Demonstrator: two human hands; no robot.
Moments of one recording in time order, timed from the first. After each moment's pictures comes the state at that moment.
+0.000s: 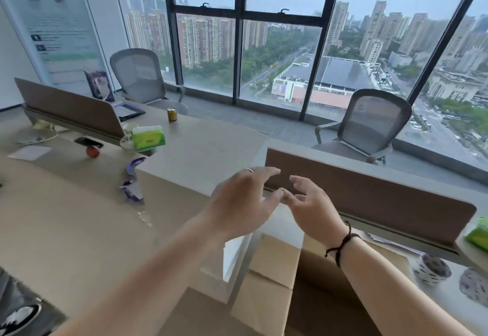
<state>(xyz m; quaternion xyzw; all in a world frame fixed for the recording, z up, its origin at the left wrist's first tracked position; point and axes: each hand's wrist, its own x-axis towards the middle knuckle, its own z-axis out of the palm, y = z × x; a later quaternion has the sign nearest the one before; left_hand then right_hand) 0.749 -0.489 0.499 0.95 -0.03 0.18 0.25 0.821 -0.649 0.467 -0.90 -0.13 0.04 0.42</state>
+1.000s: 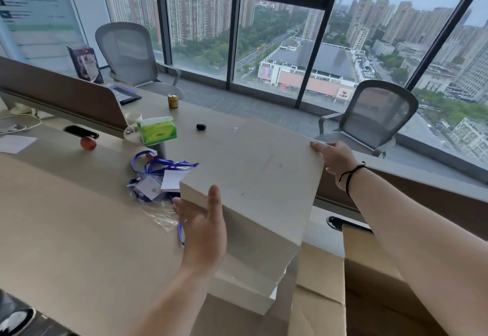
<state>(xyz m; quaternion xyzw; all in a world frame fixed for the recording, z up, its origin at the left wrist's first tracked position) 0.738 -0.333 0.421 0.67 0.31 0.16 0.66 0.975 -0.528 0.462 -0.82 0.07 0.04 0.57</state>
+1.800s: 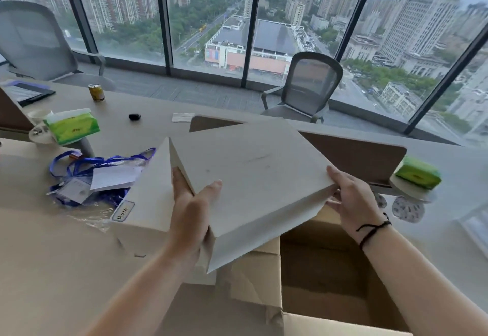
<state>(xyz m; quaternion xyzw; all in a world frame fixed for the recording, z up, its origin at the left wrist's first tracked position) 0.748 -0.435 0.425 0.59 0.12 0.09 0.79 0.818 -0.710 0.431 -0.68 0.17 -0.01 0.72</state>
